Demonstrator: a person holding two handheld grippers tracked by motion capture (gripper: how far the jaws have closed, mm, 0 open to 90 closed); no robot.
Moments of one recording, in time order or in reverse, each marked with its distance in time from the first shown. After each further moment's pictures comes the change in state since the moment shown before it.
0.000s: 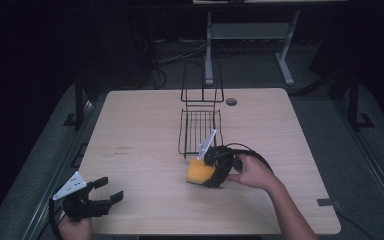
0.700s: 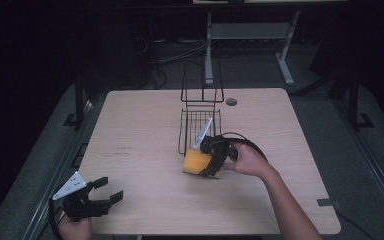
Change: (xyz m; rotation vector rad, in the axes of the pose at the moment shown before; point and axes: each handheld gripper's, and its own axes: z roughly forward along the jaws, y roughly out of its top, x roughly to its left) left arm 0.001 0.000 0.000 -0.002 0.000 -0.004; right arm -0.028 0.015 -0.002 -0.003 0.031 0.016
